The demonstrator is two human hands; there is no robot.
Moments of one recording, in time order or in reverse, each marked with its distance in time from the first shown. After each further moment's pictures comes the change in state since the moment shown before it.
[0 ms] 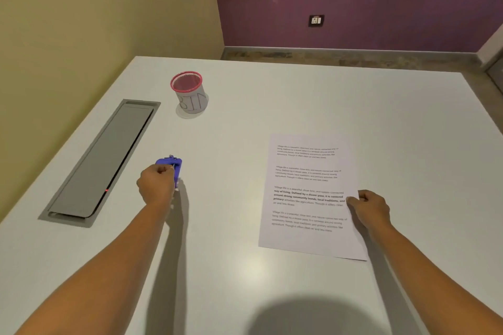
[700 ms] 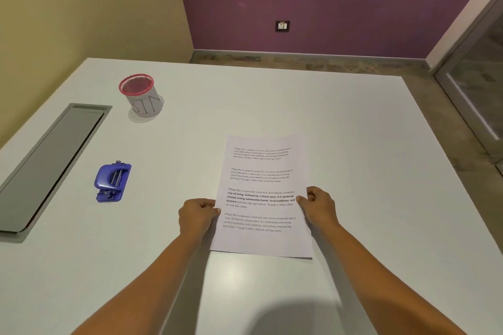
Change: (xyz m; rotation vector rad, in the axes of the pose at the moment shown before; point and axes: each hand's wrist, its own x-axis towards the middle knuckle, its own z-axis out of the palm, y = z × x) left_hand -0.149 0.010 0.085 -0.020 -0.556 -0.096; right_hand -0.004 0.004 -0.020 0.027 -0.116 -0.103
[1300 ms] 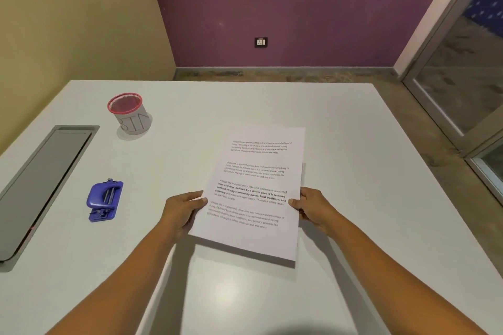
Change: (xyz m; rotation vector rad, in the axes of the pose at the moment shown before) left_hand 0.006 0.034 -0.037 -0.457 -0.310 -0.092; right_hand -0.015 -0.020 -0.021 0.207 -0.282 0.102
